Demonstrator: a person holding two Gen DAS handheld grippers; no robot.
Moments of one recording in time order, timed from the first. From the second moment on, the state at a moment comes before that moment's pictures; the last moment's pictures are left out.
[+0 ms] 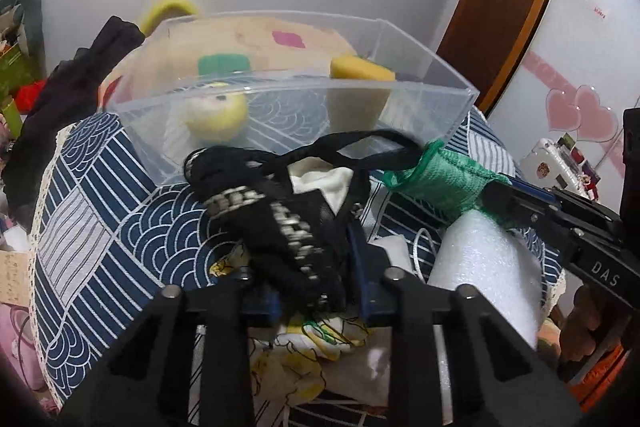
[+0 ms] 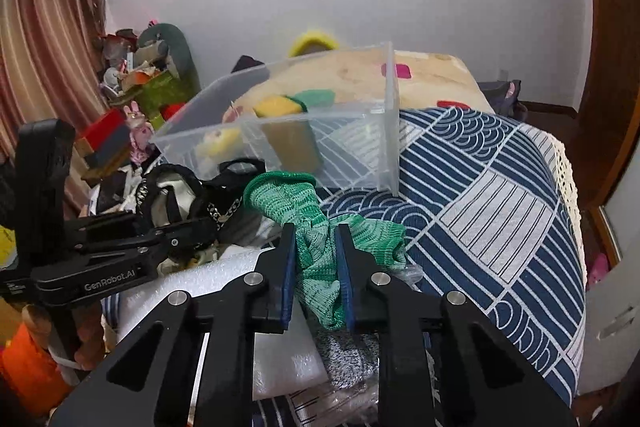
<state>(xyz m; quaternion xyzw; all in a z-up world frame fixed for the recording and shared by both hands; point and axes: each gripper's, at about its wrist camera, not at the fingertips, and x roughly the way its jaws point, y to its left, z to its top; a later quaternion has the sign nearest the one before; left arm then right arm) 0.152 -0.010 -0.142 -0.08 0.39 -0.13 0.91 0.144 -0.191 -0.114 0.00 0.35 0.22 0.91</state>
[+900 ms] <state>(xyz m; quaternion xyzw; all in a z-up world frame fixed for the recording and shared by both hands) 0.116 0.023 -0.041 -0.06 0.26 -0.09 0.96 0.133 -0.186 -0.035 0.01 0.22 0.22 0.95</state>
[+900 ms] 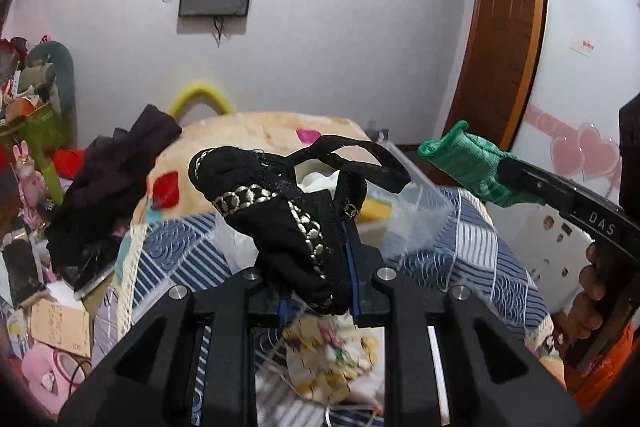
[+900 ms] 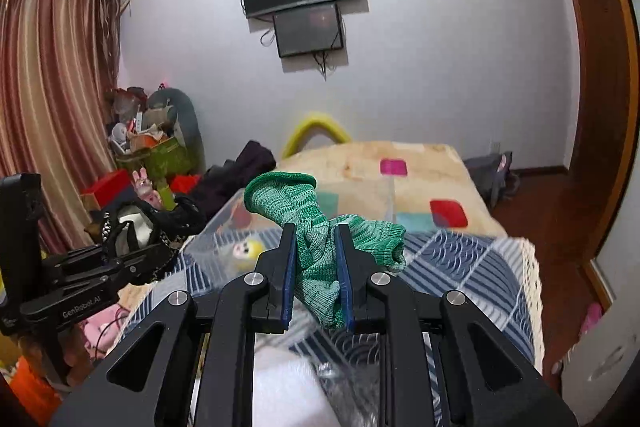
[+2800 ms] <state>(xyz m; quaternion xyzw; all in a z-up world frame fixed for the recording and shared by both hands) 0.133 0.013 -0.051 0.00 0.30 -0.08 0.95 0.160 -0.154 -0.043 -0.07 0.26 0.21 0.94</state>
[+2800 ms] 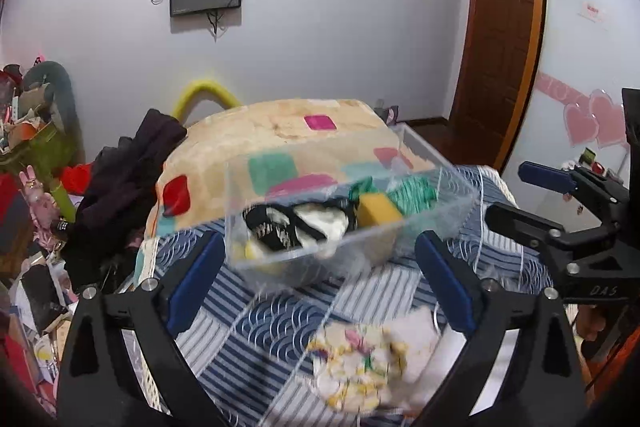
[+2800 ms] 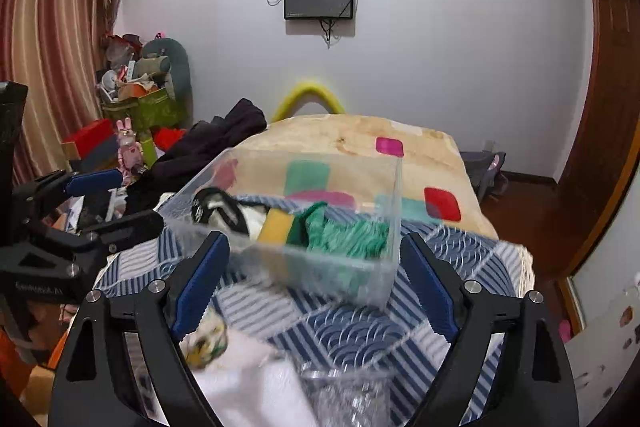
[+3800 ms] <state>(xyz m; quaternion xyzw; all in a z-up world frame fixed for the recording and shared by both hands) 0.088 -0.107 -0.122 0.05 0.41 -0.18 0.89 0.093 -0.243 -0.125 -0.05 0.37 0.14 0.92</state>
